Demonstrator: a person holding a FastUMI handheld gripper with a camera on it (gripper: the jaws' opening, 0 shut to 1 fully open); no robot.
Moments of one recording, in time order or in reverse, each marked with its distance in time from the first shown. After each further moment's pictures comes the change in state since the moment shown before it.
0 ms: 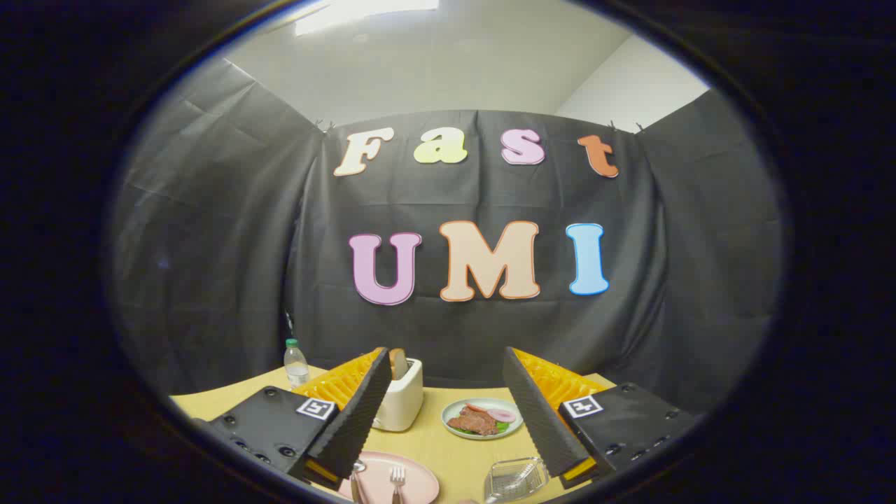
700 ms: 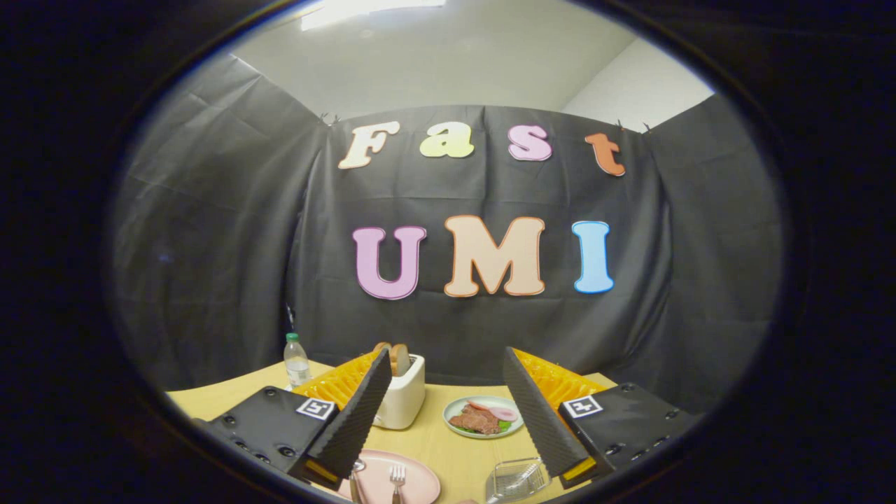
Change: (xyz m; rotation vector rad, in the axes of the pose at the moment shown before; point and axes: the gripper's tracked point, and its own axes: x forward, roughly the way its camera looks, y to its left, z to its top) arm 0.008 0.010 -0.006 -0.018 0.024 0.025
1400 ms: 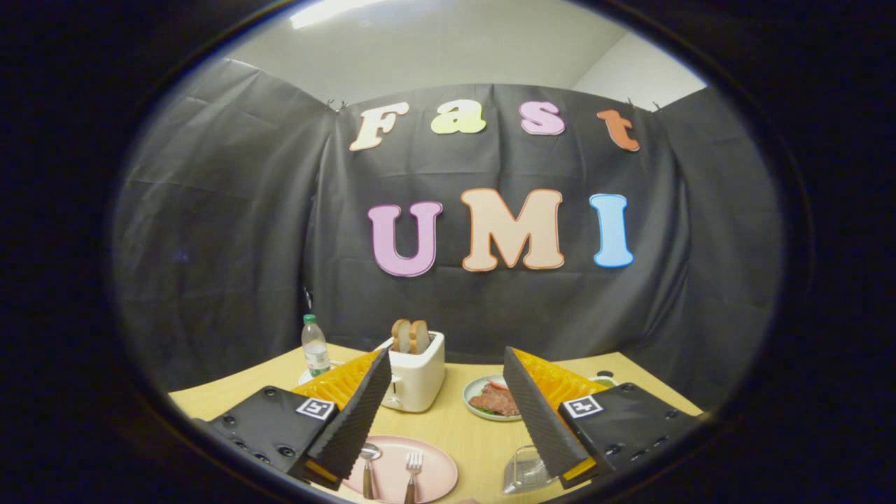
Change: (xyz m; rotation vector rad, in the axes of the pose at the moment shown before) arm 0.001 0.021 -0.046 0.036 0.125 0.080
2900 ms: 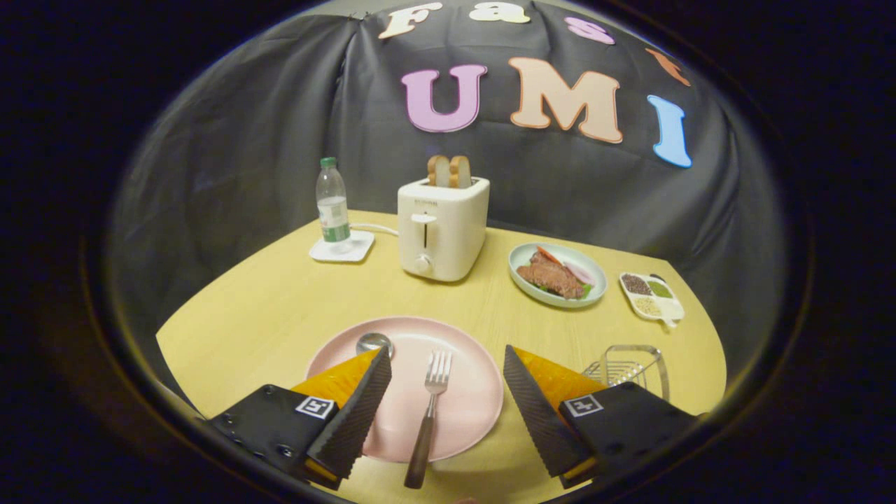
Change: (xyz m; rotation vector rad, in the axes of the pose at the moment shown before) arm 0.006 0.027 -0.220 -0.109 0.531 0.109
